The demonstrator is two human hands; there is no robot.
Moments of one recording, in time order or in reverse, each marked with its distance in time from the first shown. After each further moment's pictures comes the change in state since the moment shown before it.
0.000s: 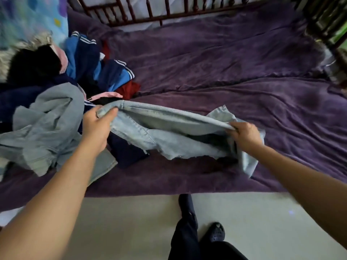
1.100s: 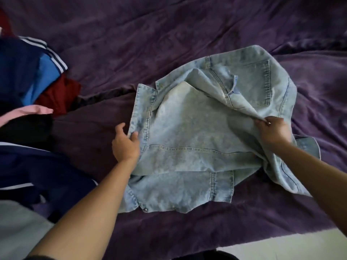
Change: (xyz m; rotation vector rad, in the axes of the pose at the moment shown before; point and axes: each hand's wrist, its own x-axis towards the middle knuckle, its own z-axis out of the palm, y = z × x) left_hand 0.164 -0.186 0.277 0.694 -0.071 -0.160; right_hand 0.187 0.188 0.066 -0.105 0.061 0.677
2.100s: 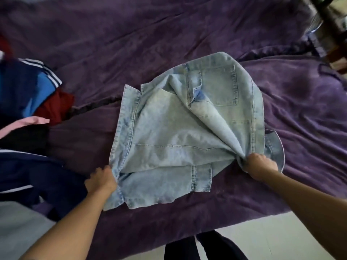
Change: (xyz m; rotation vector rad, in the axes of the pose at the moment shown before) left_hand -0.061 -0.056 -0.055 0.955 -0.481 0.029; right_hand -0.079 0.101 -0.012 -0.518 -0.397 0.034
